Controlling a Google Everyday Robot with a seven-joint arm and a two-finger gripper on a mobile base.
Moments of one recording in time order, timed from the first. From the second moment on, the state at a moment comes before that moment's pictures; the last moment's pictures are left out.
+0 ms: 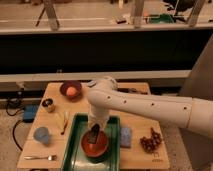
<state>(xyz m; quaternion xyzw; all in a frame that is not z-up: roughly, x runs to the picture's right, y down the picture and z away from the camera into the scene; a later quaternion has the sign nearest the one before) -0.047 0.185 0.701 -0.21 -0.31 -0.61 0.70</state>
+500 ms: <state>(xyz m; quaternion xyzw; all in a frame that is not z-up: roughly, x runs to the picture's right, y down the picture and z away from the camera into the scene) -0.055 0.193 0.707 -0.21 -0.31 -0.62 0.69</state>
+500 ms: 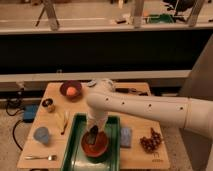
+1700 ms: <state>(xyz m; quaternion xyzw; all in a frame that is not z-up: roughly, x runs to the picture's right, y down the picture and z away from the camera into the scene) -0.062 0.208 0.715 -0.20 -0.34 -0.62 0.68</state>
